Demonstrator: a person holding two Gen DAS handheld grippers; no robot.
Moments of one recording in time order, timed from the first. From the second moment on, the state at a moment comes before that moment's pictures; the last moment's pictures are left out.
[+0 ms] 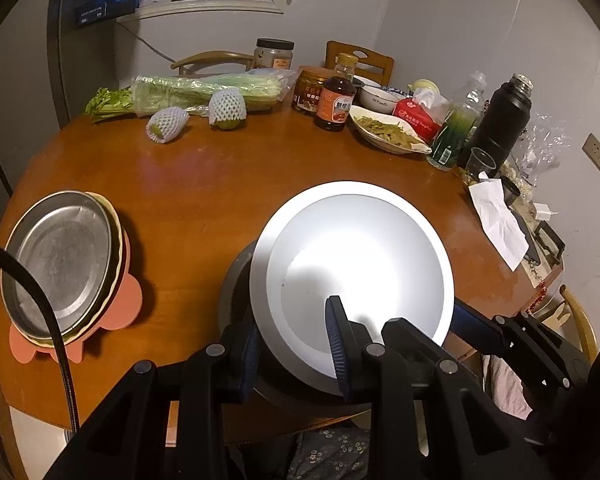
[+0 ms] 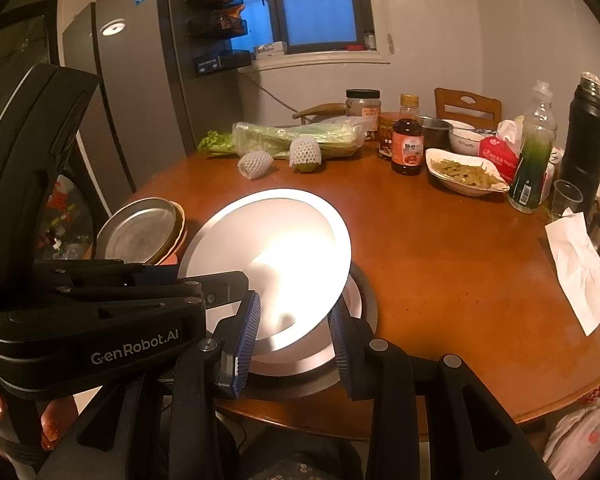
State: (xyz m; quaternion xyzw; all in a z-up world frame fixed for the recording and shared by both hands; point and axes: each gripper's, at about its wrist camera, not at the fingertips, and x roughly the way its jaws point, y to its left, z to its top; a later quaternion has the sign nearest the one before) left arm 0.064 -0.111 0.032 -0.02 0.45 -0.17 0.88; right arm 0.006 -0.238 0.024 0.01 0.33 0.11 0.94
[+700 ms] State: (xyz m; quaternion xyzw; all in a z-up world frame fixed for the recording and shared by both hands) left arm 0.058 -0.125 0.025 0.01 0.44 -0.14 0.89; right arm 0.002 -0.243 0.010 0.01 0.34 0.10 0.94
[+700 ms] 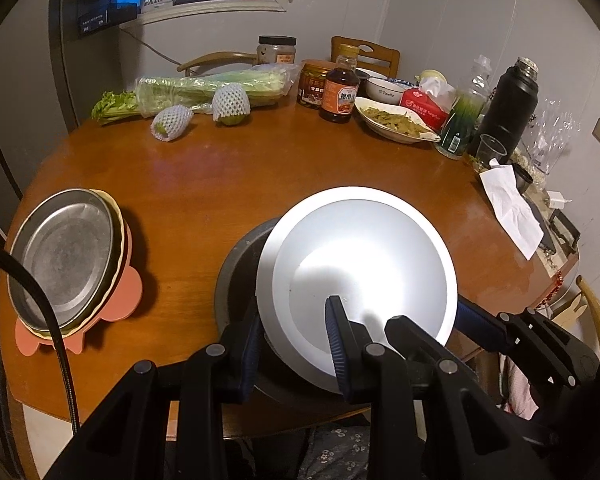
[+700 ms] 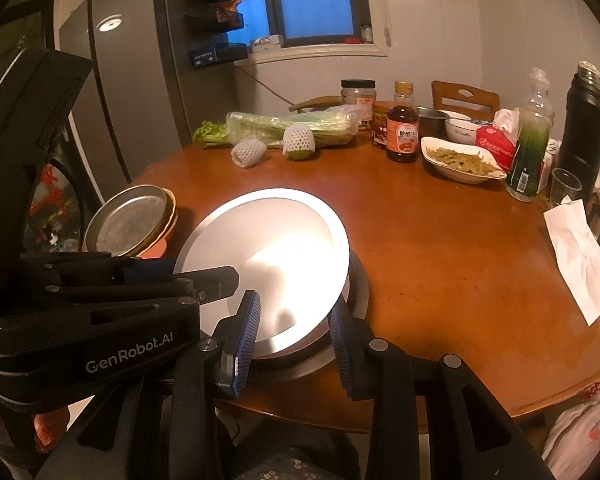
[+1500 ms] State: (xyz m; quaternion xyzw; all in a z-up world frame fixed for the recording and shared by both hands) left arm 0.057 -0.115 0.021 0.01 0.44 -0.13 0.89; right arm 0.002 -0.234 0.005 -0.02 0.34 0.08 0.94
